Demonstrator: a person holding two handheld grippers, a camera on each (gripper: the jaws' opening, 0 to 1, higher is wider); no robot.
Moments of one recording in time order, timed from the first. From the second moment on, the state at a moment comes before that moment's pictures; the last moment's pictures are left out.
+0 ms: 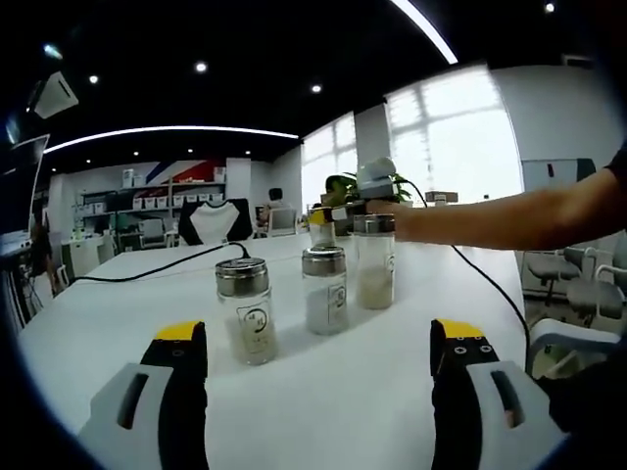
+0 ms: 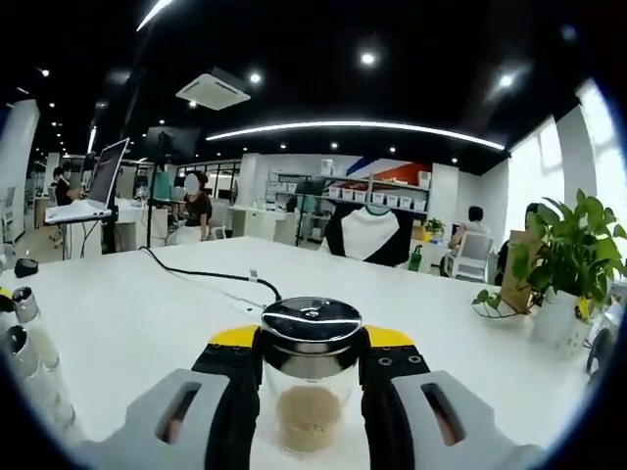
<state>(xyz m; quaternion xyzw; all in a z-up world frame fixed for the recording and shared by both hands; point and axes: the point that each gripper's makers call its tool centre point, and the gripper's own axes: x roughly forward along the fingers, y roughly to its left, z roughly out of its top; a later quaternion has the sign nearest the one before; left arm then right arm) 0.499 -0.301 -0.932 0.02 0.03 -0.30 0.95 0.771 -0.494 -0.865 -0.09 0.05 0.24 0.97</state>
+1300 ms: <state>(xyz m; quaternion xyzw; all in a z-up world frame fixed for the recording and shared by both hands) 0.486 -0.321 -0.927 -0.01 0.01 -0.32 0.95 0.564 -0.515 -0.848 -0.05 -0.02 0.26 0.96</state>
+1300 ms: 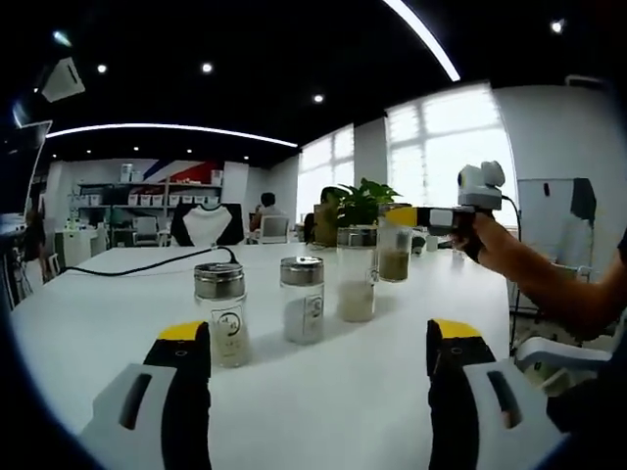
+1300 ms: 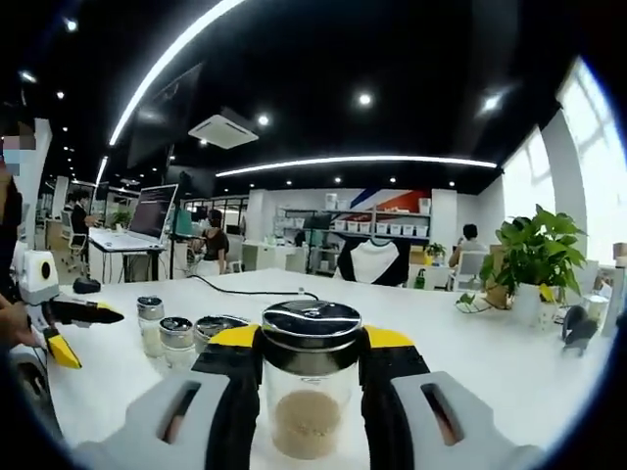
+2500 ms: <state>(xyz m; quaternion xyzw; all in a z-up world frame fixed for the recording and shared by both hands) 0.447 -0.404 -0.928 0.05 -0.02 -0.51 0.86 0.433 -0.376 -0.855 0.04 -0.04 0.59 0.80</state>
